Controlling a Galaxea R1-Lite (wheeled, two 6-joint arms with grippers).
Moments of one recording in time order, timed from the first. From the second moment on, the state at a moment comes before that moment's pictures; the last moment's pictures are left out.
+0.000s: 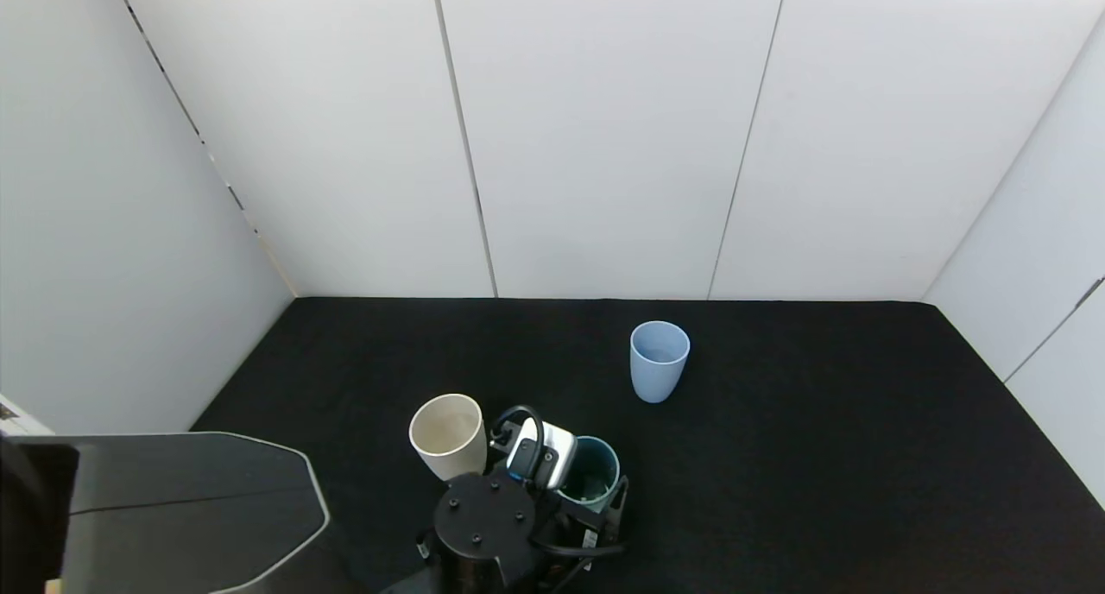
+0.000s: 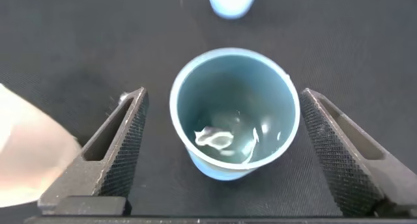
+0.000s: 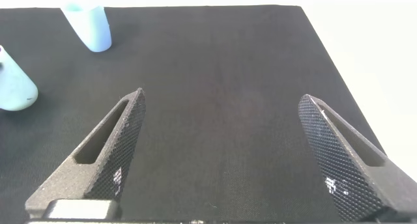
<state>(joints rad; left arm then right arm) -0.87 2.12 -0.46 -1.40 0.42 -0.05 0.00 0.00 0.00 0.00 -0.02 0.05</state>
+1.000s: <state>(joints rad) -0.81 1.45 -0.36 -0.92 0.51 -0.02 0.00 0.00 0.00 0.00 -0.02 0.06</state>
